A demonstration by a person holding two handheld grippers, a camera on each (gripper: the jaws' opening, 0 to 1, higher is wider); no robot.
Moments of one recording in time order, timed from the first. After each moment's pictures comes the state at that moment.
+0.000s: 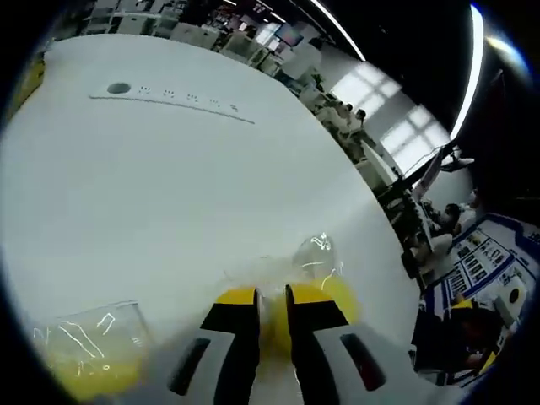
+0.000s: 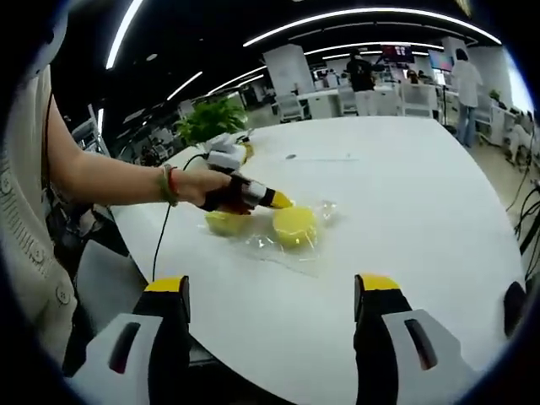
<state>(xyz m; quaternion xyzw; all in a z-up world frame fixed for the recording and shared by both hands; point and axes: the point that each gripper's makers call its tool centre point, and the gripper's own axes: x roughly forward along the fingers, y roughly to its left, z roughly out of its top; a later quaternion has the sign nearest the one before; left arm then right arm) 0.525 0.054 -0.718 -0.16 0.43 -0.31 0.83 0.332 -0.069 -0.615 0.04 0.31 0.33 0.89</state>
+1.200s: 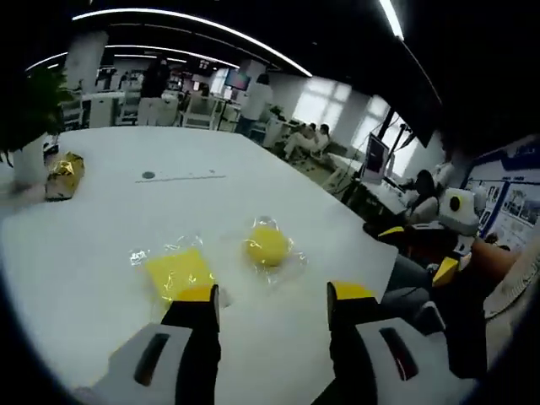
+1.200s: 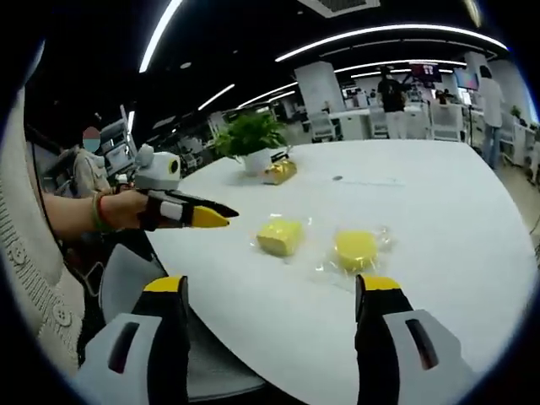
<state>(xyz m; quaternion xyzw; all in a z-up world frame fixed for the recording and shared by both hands) 0.349 0.177 -0.599 -0.11 0.28 -0.34 0.89 0.292 0.014 -0.590 0.05 0.25 0.40 0.88</state>
